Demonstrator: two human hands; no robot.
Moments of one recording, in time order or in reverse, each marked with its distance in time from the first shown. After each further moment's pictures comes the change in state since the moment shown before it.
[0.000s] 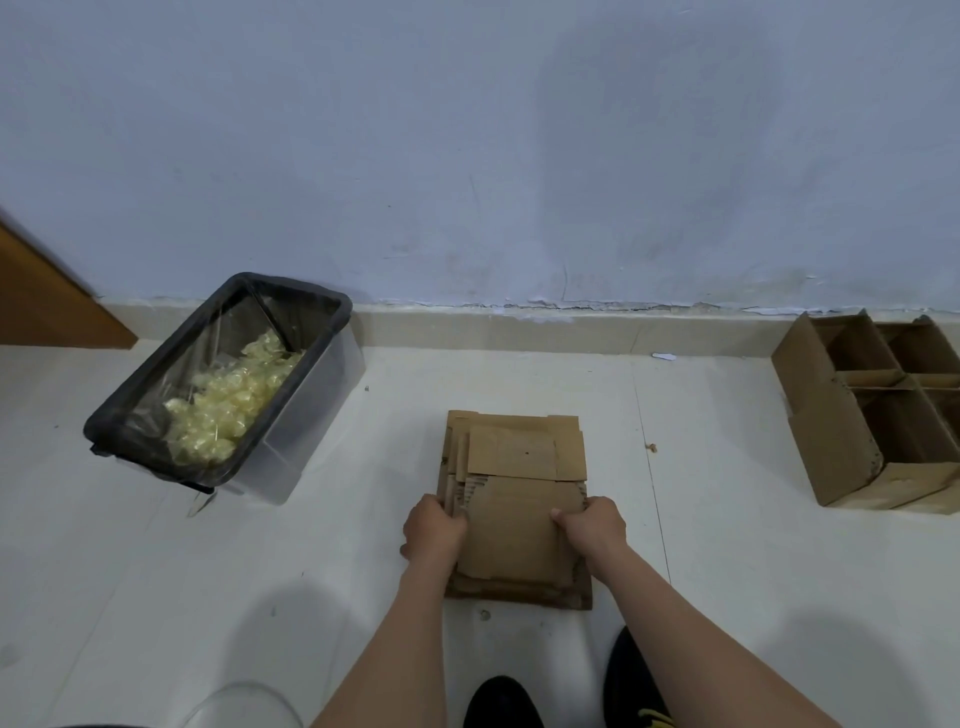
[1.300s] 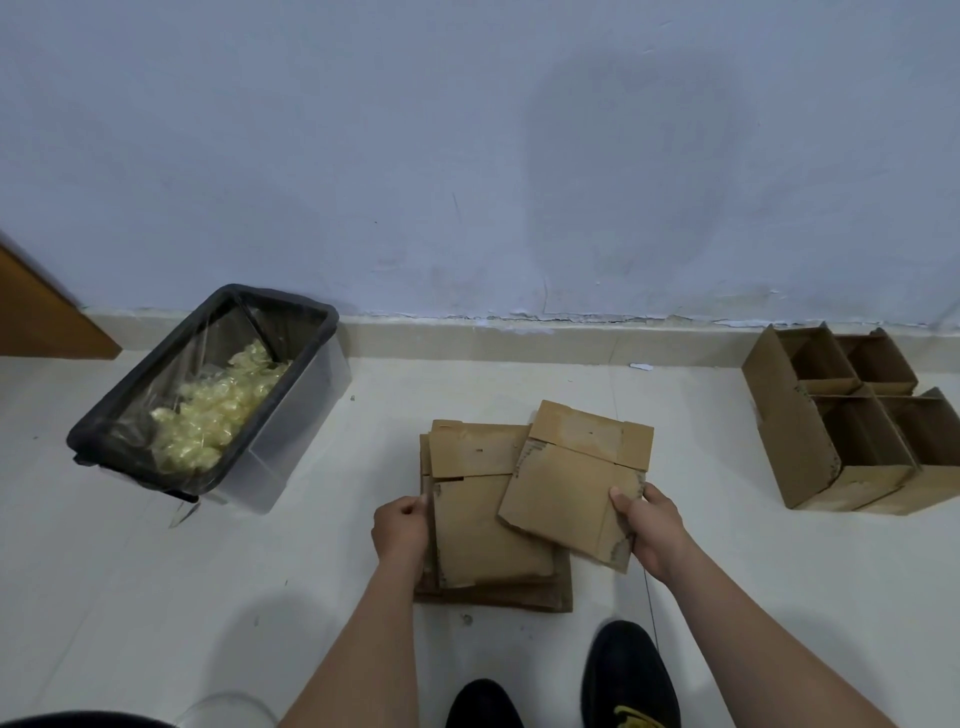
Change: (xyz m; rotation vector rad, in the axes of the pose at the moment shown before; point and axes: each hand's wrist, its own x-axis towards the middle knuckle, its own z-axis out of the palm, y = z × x) left_hand 0.002 -0.002 -0.011 -0.413 0.124 -0.015; right_hand -0.012 0.007 -0.097 0.733 -0.086 0.018
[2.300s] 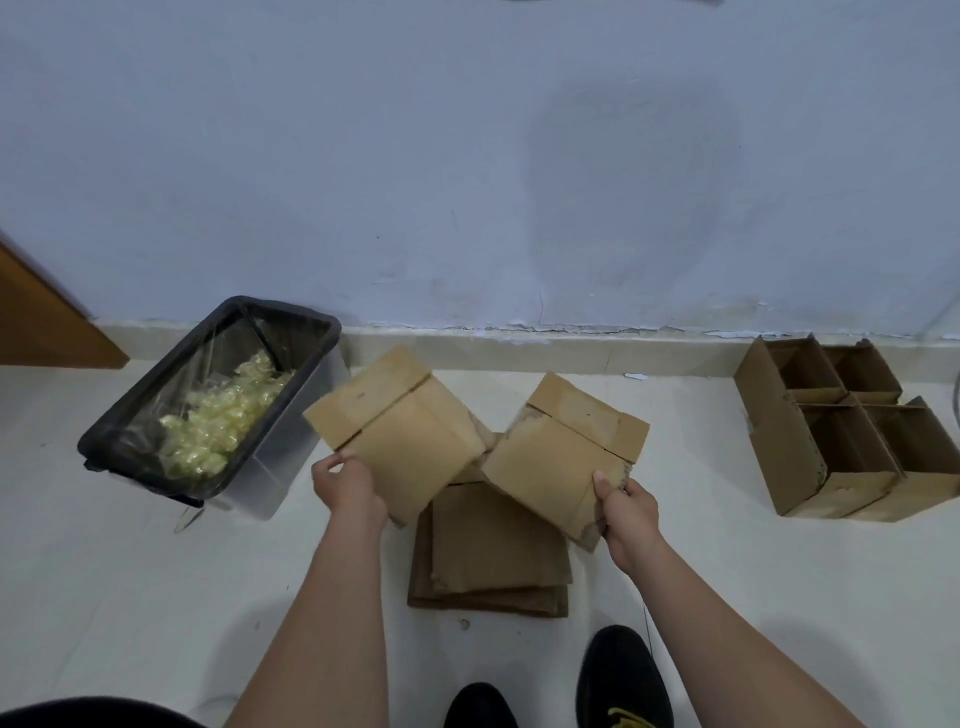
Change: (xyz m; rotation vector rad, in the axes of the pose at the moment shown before) left_hand 0.002 0.081 -0.041 -0.651 0.321 -0.146; right_hand -0.011 -0.004 0.031 0.059 0.088 -0.094
